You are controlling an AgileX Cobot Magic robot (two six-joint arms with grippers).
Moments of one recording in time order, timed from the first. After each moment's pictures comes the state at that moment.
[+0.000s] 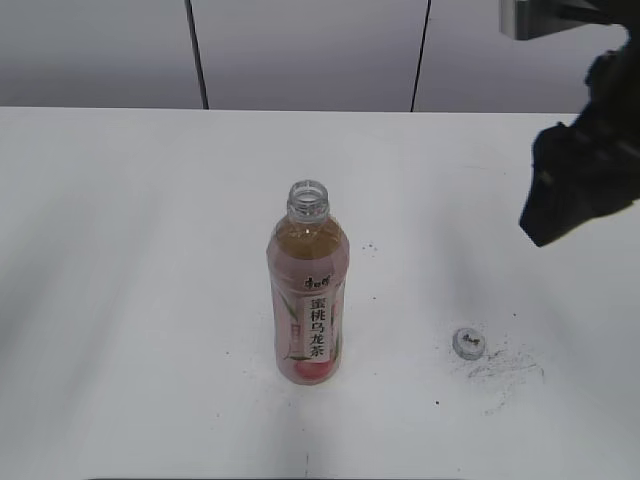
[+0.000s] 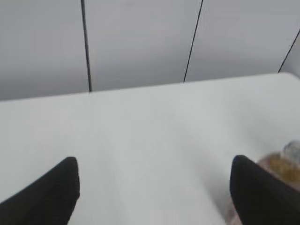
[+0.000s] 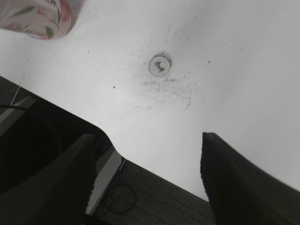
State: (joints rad) left arm -0.52 0.55 -0.60 0.47 0.43 -0.56; right arm 0.48 1.42 -1.23 0.08 1.22 -0.16
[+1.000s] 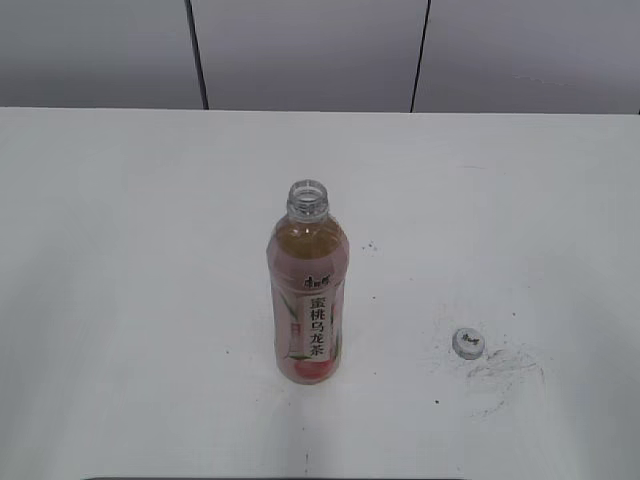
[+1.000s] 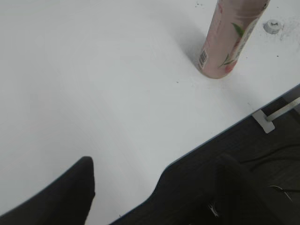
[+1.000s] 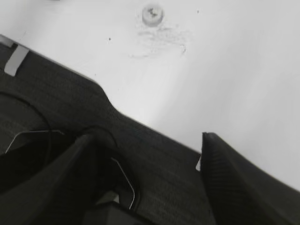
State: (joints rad) left arm -0.52 0.35 -0.57 0.06 1.02 -0.03; right arm 0.48 0.38 -0.53 0.05 1.13 -0.11
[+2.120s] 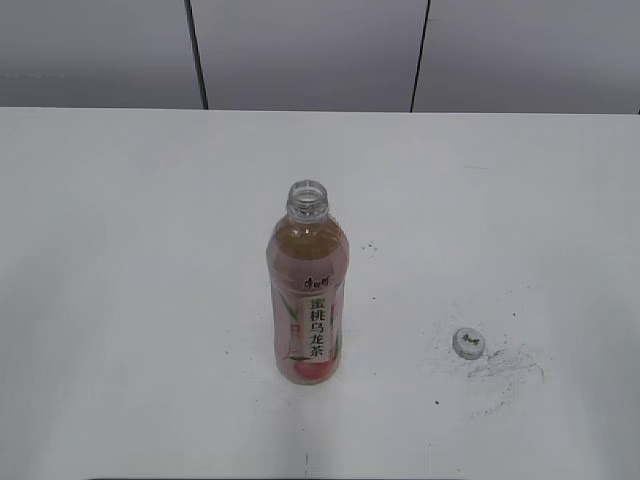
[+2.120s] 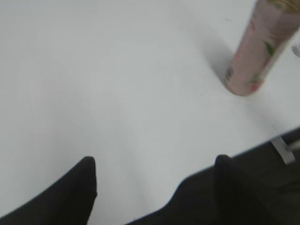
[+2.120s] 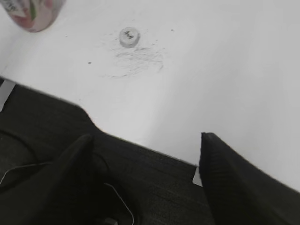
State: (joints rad) left arm -0.41 0.31 -0.56 -0.01 1.02 0.04; right arm 0.36 0.31 -0.51 0.05 1.10 -0.11
